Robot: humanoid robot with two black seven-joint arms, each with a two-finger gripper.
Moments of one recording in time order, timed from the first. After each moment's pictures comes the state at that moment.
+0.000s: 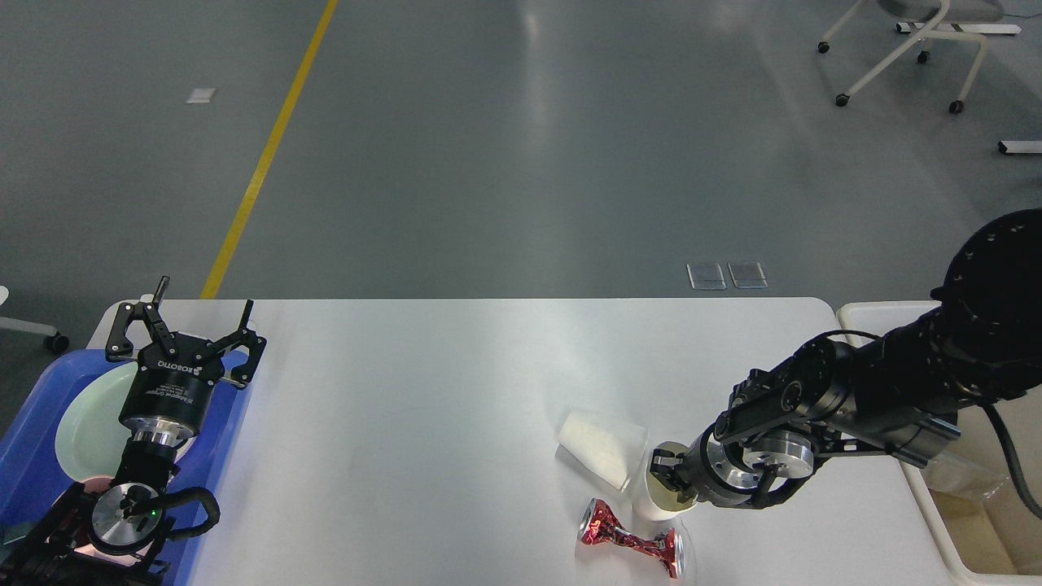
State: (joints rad) left arm -0.25 0.19 -1.42 -0.77 0.07 -0.66 -0.18; right arm 1.50 -0.10 -1.05 1.38 0.16 -0.01 -0.22
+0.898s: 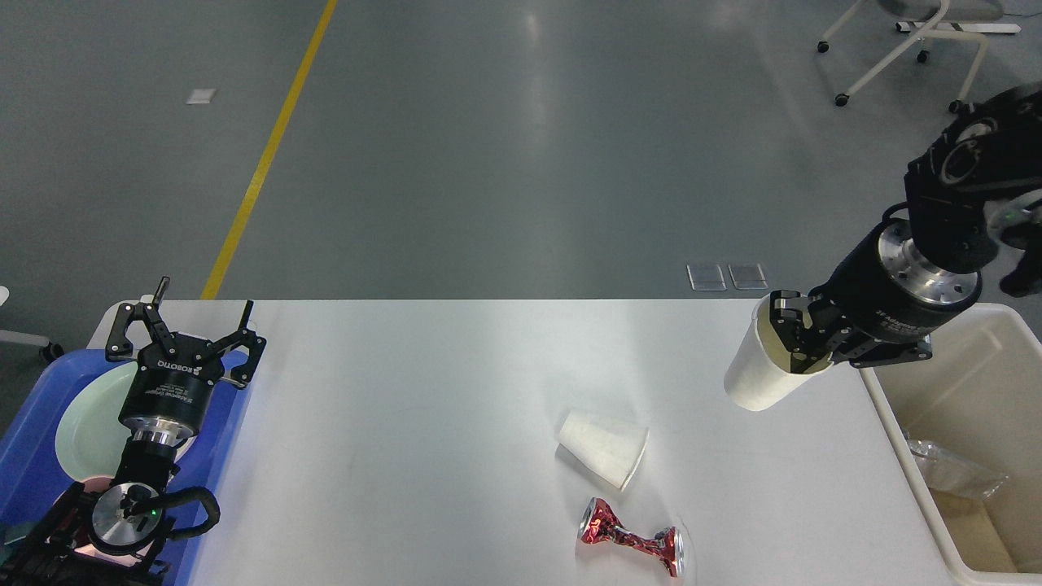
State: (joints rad) left arm -0.25 0.19 -1.42 -0.77 0.07 -0.66 -0.18; right arm 2.43 -0.37 -1.34 1.74 0.17 0.56 -0.22
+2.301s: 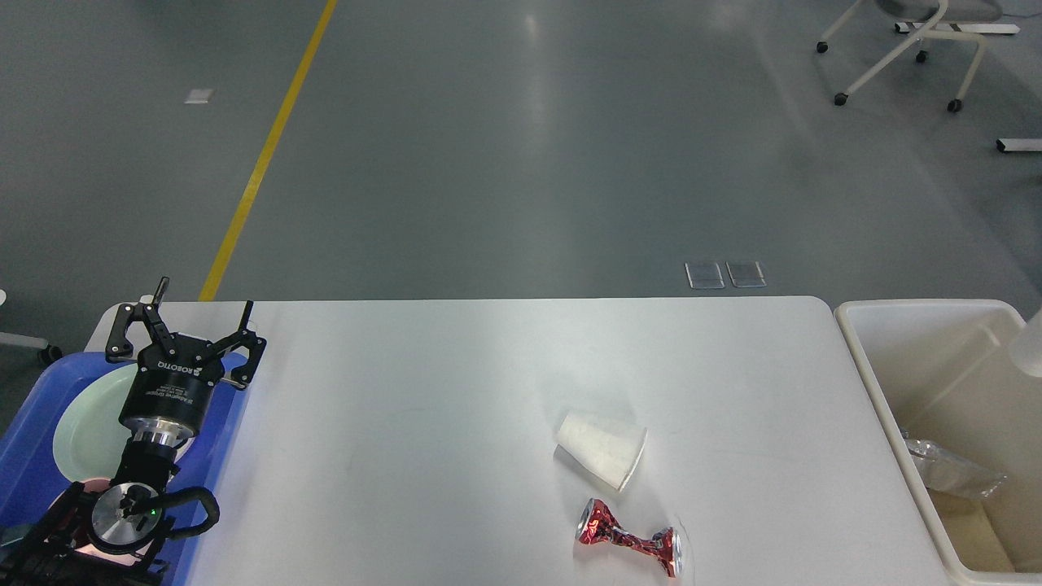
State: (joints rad) left arm -0.25 0.19 -1.42 -0.77 0.07 -0.66 -0.18; right arm 1.97 -0.72 -1.61 1.22 0.16 0.28 -0.21
